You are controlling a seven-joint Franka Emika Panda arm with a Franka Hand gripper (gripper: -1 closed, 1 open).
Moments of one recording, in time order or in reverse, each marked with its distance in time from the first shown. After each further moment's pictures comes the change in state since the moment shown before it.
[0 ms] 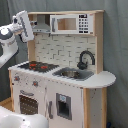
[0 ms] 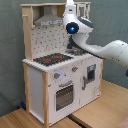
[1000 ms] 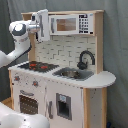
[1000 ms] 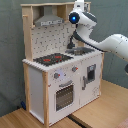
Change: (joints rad) arm -0.036 0.060 -0.038 -0.126 0.007 -0.179 -0.057
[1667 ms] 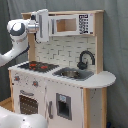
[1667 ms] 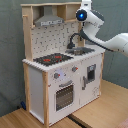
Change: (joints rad) arm 0.128 0.000 -0.069 -0.147 -0.002 0.012 -0.034
